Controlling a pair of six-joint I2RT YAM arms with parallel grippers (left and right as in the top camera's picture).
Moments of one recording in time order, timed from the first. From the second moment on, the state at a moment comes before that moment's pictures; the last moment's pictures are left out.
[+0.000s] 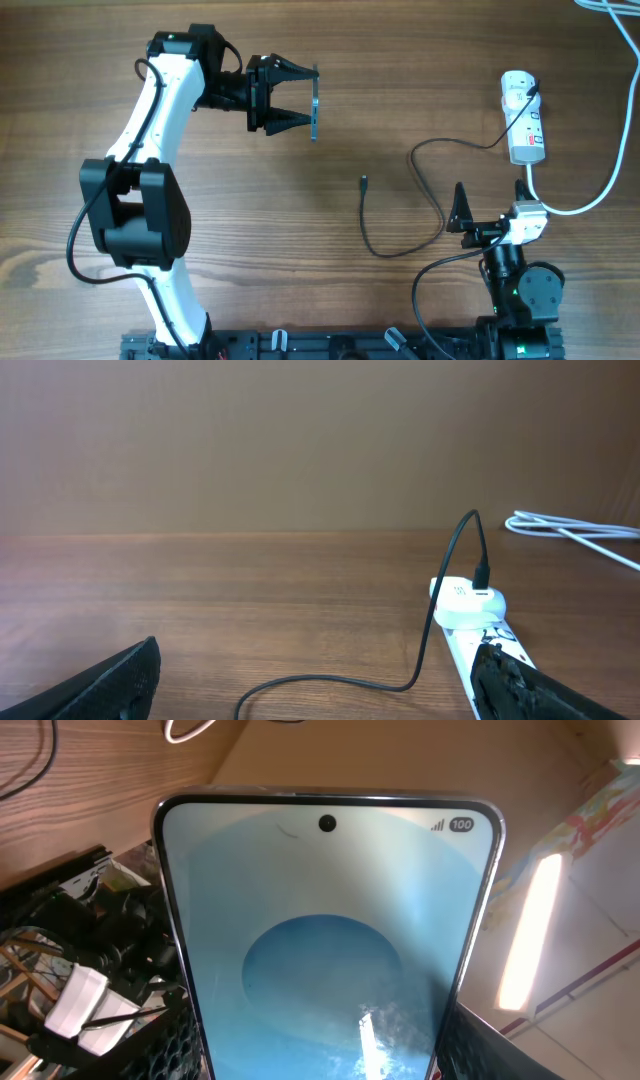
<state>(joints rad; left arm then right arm) -0.10 2.06 1.76 -1.41 1.52 -0.52 0.03 0.01 0.01 0.00 -0.03 0.04</state>
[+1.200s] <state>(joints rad) -0.10 2.06 1.76 -1.43 1.52 -0.52 0.03 0.01 0.01 0.06 -0.17 0.28</state>
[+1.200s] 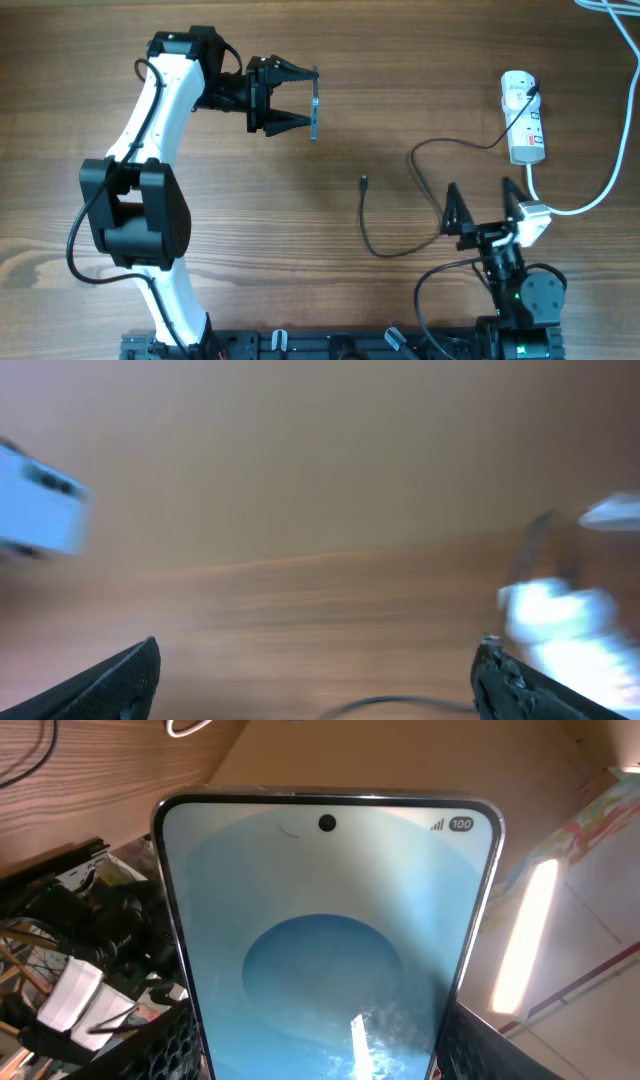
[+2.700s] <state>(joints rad) -0.10 2.06 1.77 -1.44 1.52 -0.52 0.03 0.83 0.92 -0.03 -1.13 0.79</state>
